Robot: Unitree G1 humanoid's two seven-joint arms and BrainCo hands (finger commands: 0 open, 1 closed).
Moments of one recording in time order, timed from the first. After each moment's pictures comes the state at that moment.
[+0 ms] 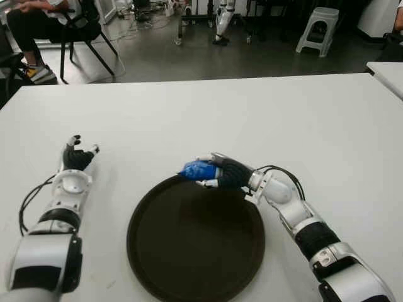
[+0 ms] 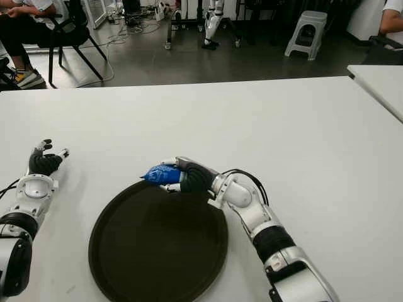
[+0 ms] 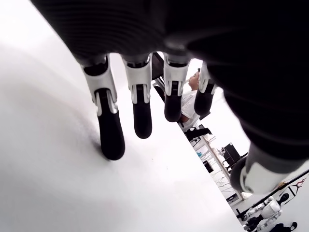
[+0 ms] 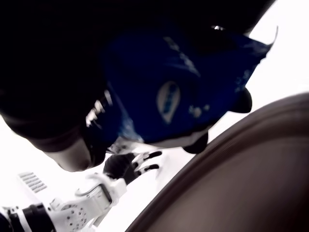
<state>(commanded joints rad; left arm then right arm) -0.63 0.34 0.05 1.34 0.21 -0.17 0.26 -0.45 -0.10 0.35 0.67 -0.23 -0.62 0.47</state>
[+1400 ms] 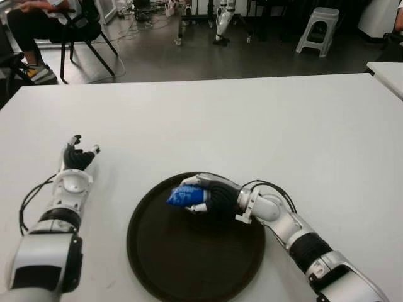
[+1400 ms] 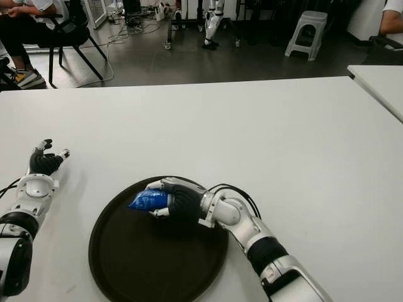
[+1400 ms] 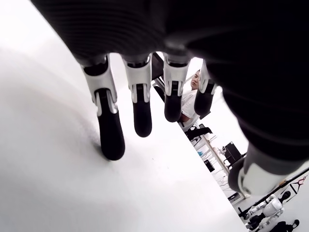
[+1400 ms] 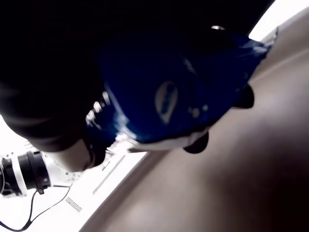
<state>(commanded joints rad) -0.63 0.34 0.04 1.34 0.22 -0.17 0.27 -0.43 -0.09 0.45 0.75 -0.35 -0.73 0.36</state>
